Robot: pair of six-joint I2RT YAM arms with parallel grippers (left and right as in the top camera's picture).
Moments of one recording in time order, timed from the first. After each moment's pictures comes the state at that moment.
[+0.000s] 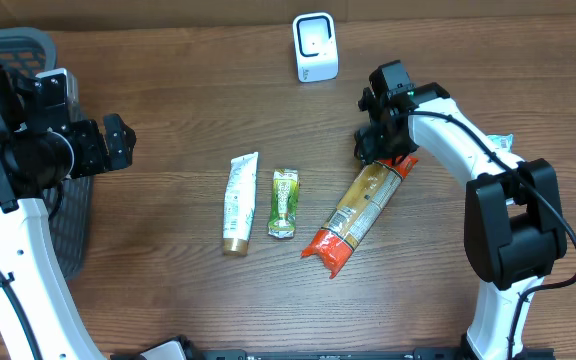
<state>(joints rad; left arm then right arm) 0.37 1.42 1.79 -1.38 0.21 0.11 0.31 2.07 1.54 -0.84 -0.08 0.03</state>
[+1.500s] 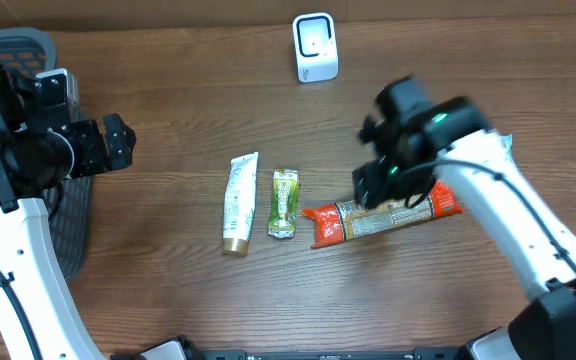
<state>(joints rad) 0.37 1.42 1.79 -1.38 0.21 0.11 0.44 1.67 1.48 -1.29 -0.22 0.07</state>
